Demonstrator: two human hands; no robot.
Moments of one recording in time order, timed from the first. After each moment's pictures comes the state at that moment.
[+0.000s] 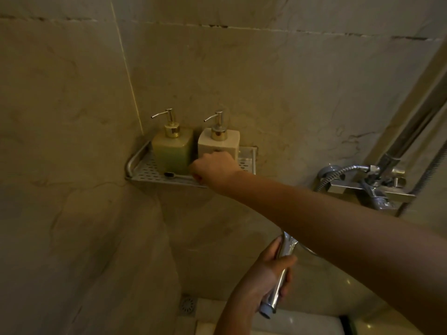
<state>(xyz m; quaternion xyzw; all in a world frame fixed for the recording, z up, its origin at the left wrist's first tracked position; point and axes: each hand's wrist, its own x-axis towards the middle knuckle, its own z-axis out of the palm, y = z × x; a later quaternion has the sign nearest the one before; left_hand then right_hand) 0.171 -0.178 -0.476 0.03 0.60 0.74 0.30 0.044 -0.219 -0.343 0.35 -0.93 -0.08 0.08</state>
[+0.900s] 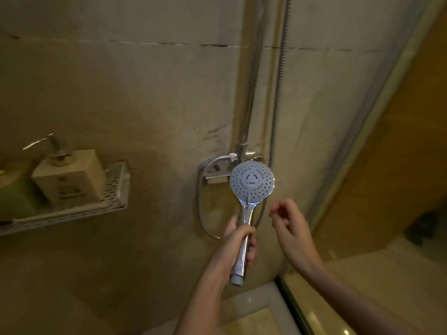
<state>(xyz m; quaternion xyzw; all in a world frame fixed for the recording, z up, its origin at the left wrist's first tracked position) 0.173 -0.026 -0.429 0.10 0.57 0.75 0.32 0.225 0.102 -0.414 -0.09 -0.82 0.49 0.26</state>
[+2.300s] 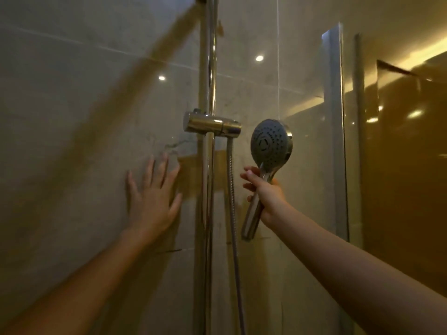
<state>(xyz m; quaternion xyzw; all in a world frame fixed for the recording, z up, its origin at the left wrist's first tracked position) -0.066 -0.001 -0.081 0.22 0.81 0.13 -0.53 0.045 0.206 -0.052 0.00 -0.58 0.73 0.36</state>
